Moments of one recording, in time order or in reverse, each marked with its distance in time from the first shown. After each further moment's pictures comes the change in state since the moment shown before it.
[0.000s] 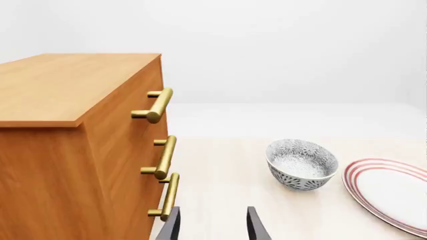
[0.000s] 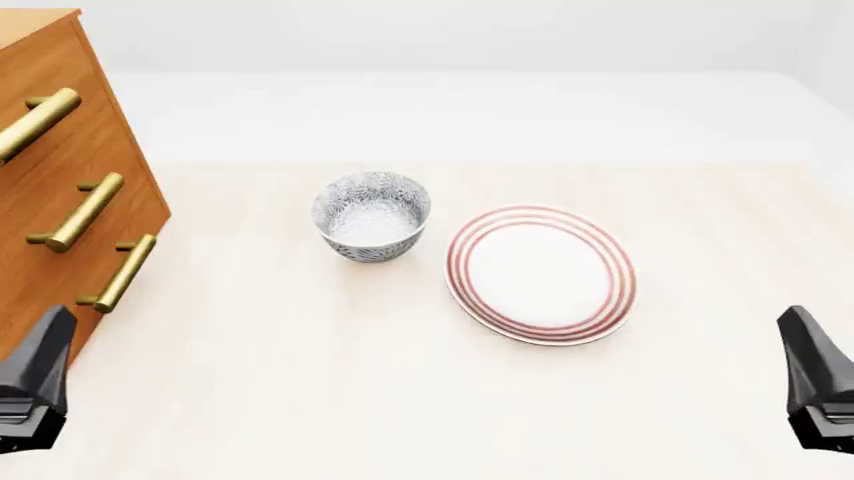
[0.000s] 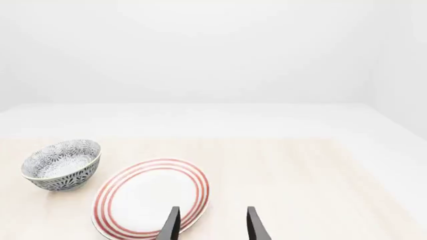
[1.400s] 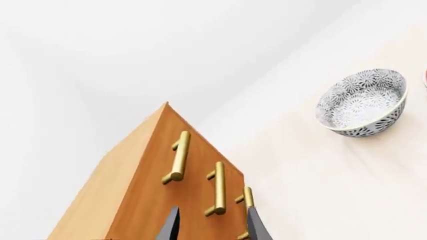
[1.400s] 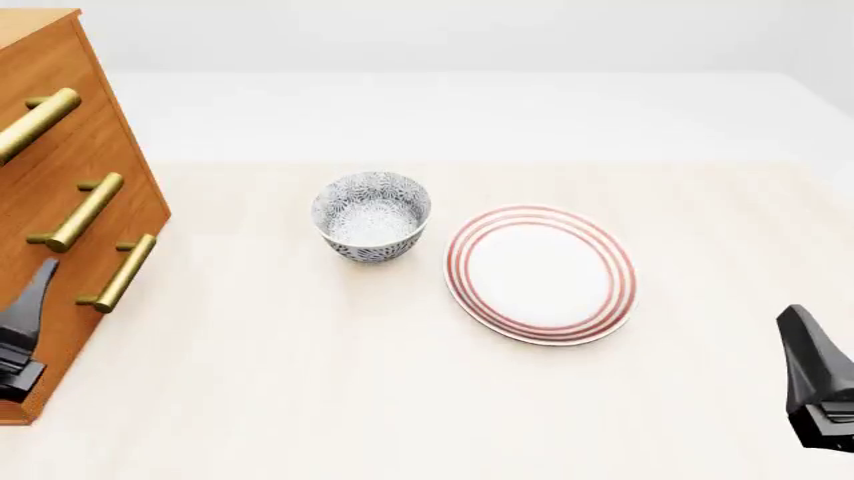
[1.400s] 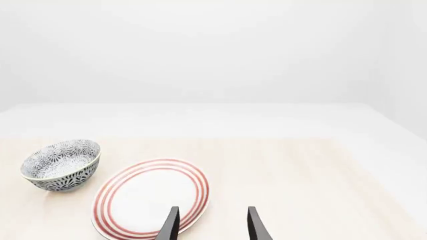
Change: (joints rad) left arm 0.008 0.270 -0.242 0.042 0.723; right arm -0.001 0.005 -0.002 -0.003 -0.001
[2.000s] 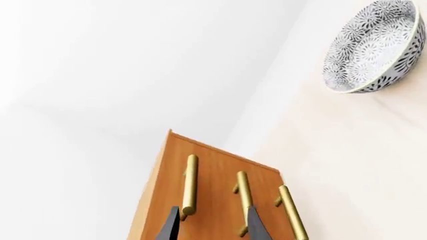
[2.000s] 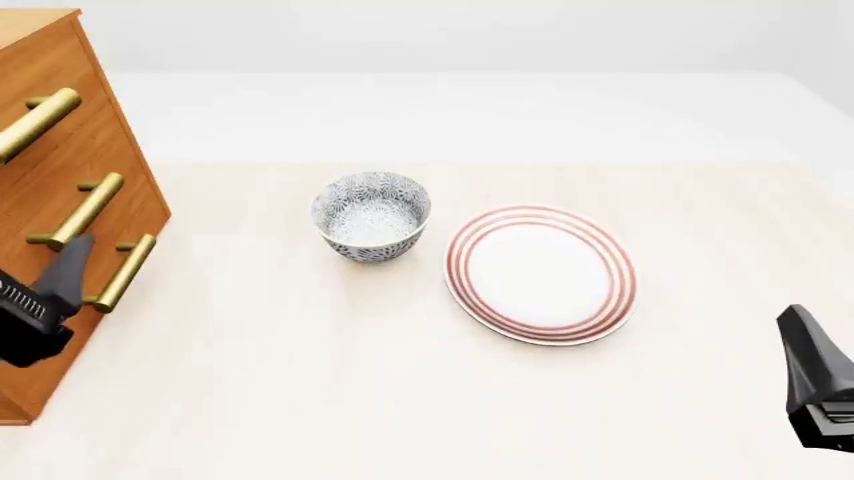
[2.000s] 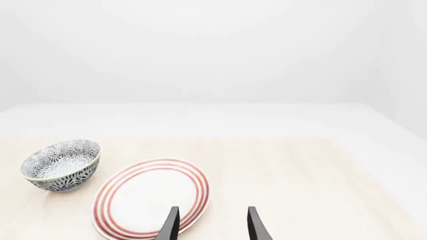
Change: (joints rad) left arm -0.029 0.286 -0.031 -0.222 0.419; right arm 0.000 0.000 -0.001 0.001 0.000
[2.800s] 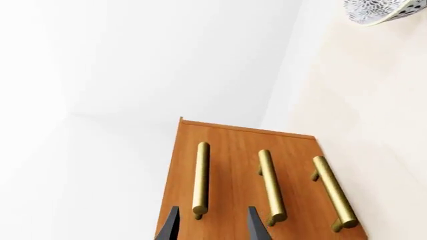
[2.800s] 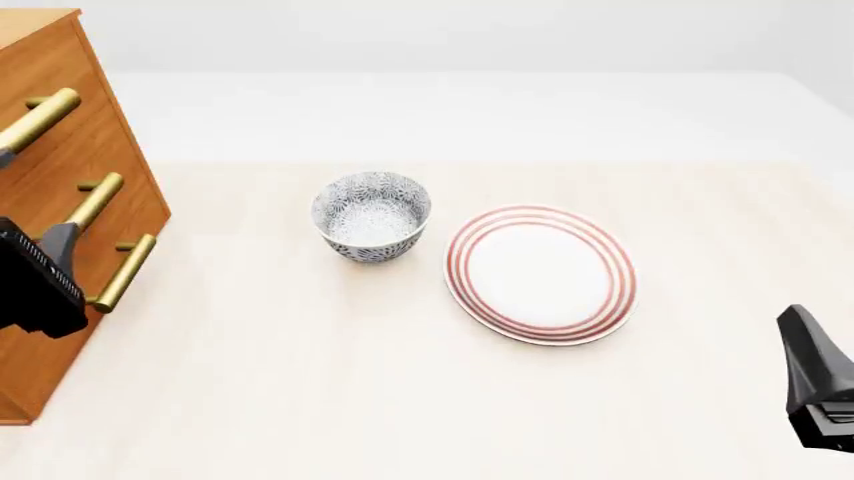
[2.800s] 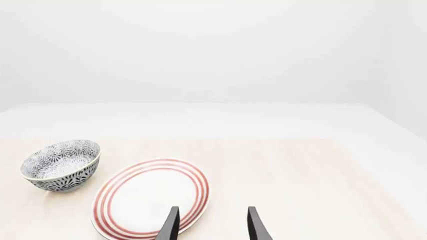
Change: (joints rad) left arm 0.125 0.265 0.017 -0.294 0.280; right arm 0.000 -0.002 0.000 0.002 0.000
